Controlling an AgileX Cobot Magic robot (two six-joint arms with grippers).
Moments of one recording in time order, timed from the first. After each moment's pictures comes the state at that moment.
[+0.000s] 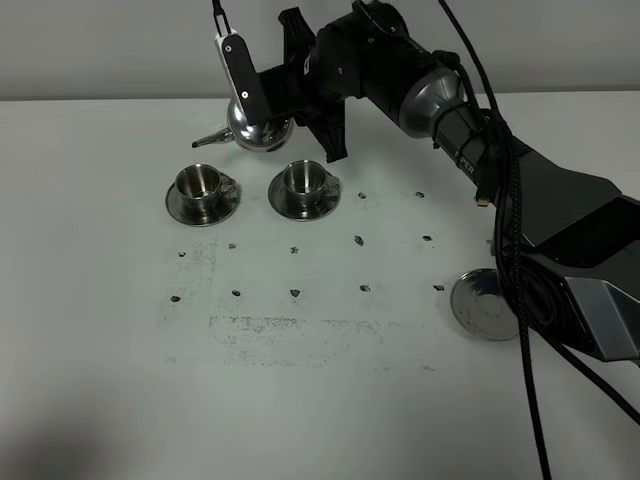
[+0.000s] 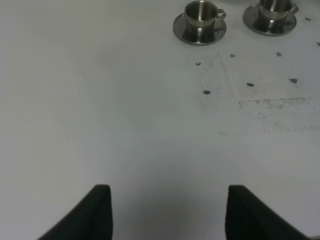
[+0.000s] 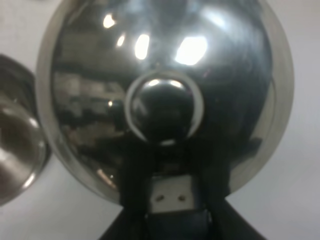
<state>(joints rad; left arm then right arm) 0.00 0.00 -0.51 -0.09 1.05 0.12 0.57 2.58 -2.51 -0.09 0.85 -1.41</state>
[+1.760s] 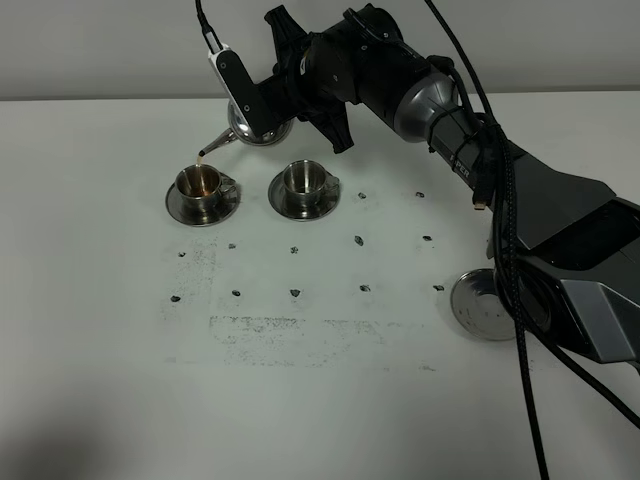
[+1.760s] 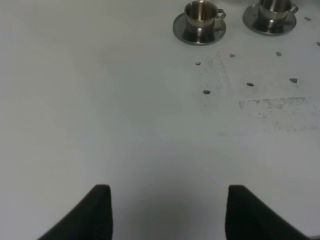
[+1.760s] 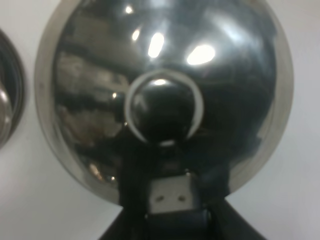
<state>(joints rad) 0.00 0.00 -0.51 -0.09 1.05 0.12 0.58 2.58 -2.51 -0.15 0.79 -1.55</state>
